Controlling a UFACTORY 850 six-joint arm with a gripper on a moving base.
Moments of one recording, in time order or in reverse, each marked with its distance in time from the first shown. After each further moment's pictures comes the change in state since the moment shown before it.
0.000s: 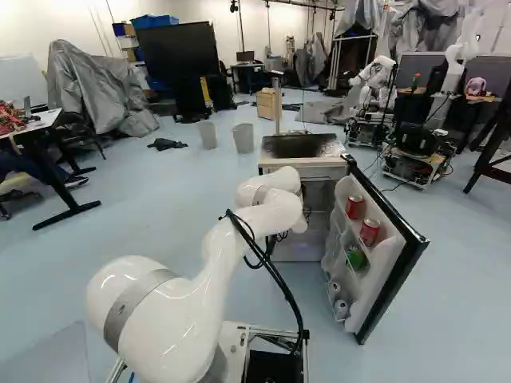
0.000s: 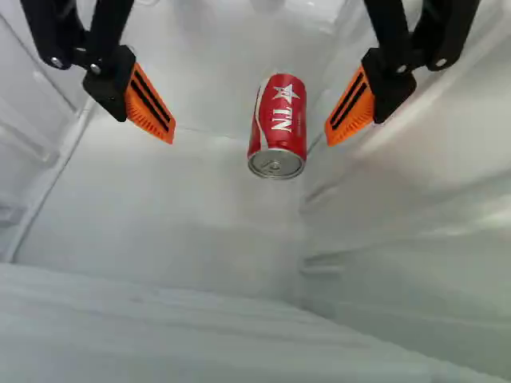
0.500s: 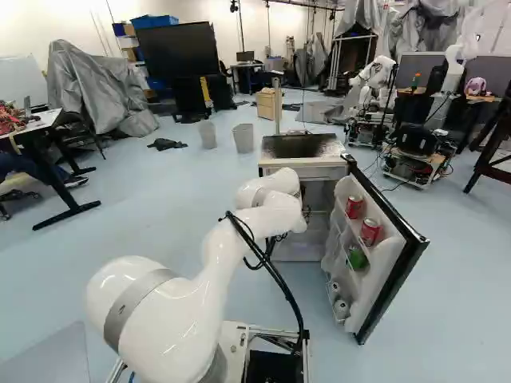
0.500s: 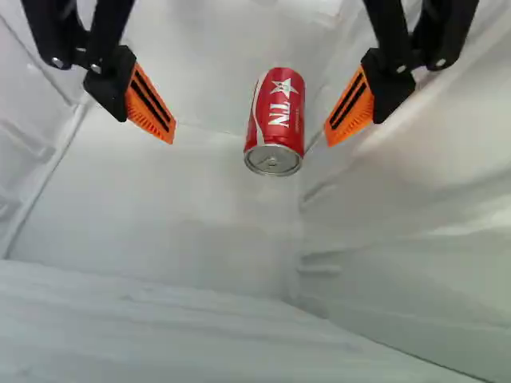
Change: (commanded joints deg) arm 0.2 -0.7 -1.2 0.0 0.0 0.0
